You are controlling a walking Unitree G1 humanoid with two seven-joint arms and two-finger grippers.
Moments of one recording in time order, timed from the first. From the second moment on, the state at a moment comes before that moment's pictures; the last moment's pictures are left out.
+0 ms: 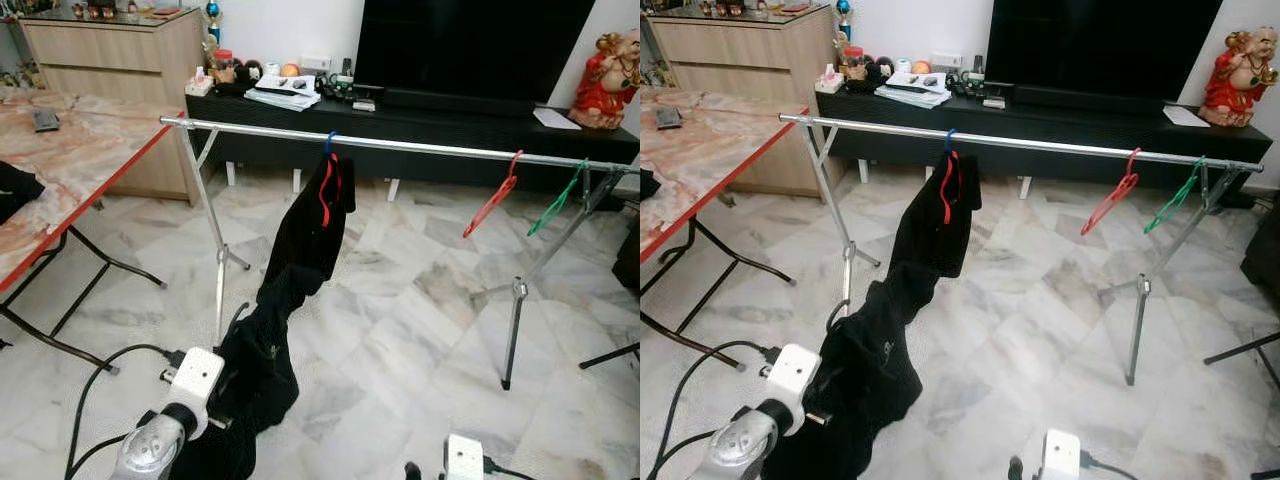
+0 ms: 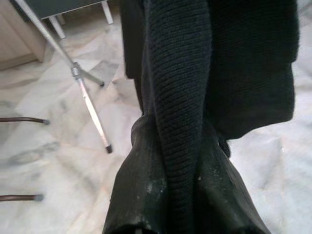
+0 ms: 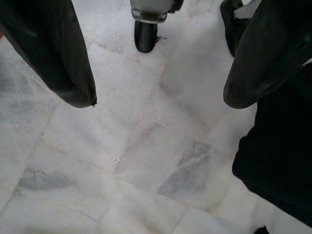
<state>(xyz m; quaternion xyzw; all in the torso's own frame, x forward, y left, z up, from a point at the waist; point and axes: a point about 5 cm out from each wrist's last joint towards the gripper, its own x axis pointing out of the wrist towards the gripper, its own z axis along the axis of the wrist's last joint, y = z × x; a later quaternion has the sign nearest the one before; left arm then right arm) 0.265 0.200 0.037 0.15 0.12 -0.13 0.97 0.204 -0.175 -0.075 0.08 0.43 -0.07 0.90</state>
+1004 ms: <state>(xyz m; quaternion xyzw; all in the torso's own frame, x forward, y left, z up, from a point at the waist) 0.194 0.283 0.033 0.20 0.16 0.00 0.97 0.202 -0.209 -0.069 0.01 0.39 -0.13 0.91</state>
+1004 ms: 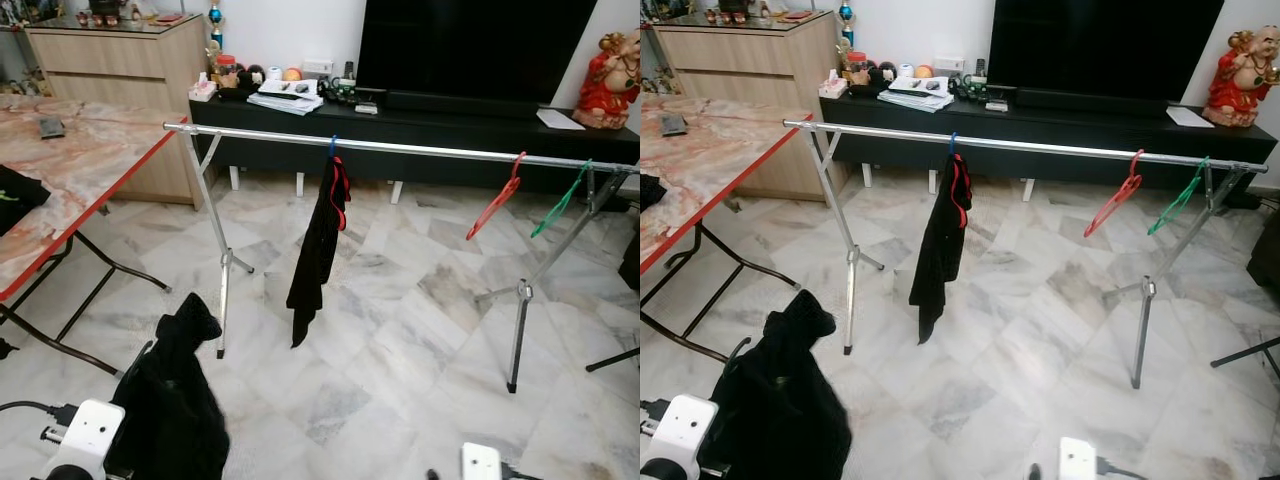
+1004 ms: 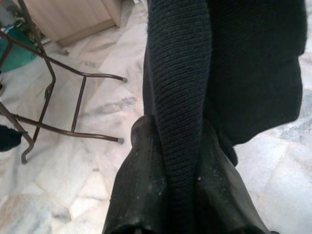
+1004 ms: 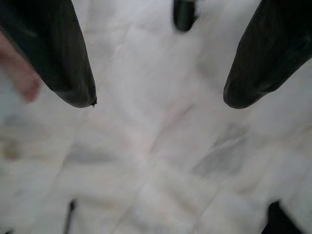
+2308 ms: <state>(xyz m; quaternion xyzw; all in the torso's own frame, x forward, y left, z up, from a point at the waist) 0.219 0.246 0.036 0.16 0.13 -0.05 0.98 0.184 -0.191 -0.080 0.04 0.40 -0.05 0.92</state>
